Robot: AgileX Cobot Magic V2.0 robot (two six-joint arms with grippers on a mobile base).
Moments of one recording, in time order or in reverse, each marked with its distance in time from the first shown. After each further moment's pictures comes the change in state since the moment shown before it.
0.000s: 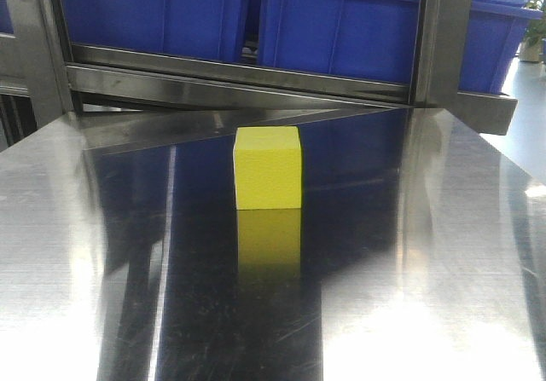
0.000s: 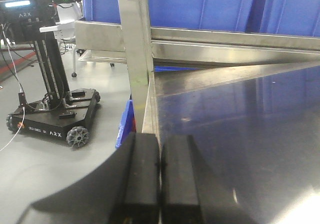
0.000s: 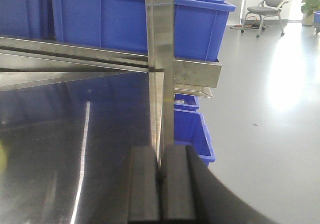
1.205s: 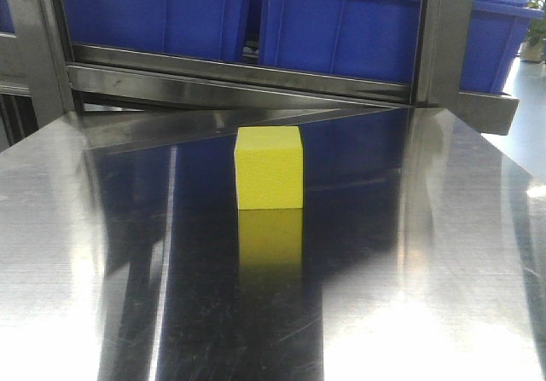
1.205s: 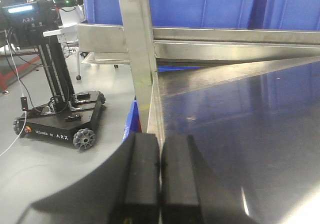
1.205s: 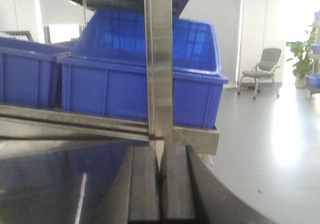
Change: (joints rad) left arm 0.000 0.000 0.000 0.037 0.000 0.000; right arm 0.000 0.000 -0.004 0.000 -0.244 0.006
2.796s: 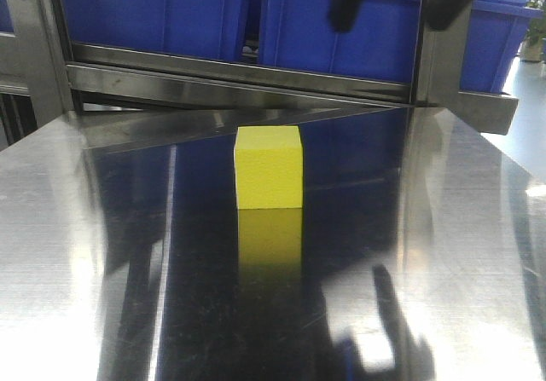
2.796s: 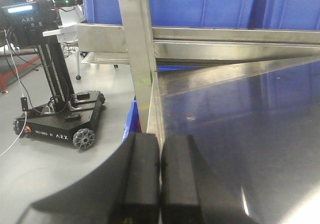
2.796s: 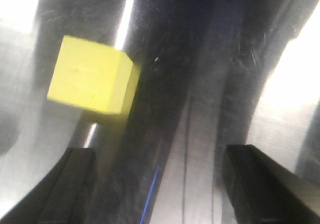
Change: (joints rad) left arm 0.000 0.000 0.000 0.000 0.000 0.000; right arm 0.586 1.610 -1.528 -0.180 1.195 0.418
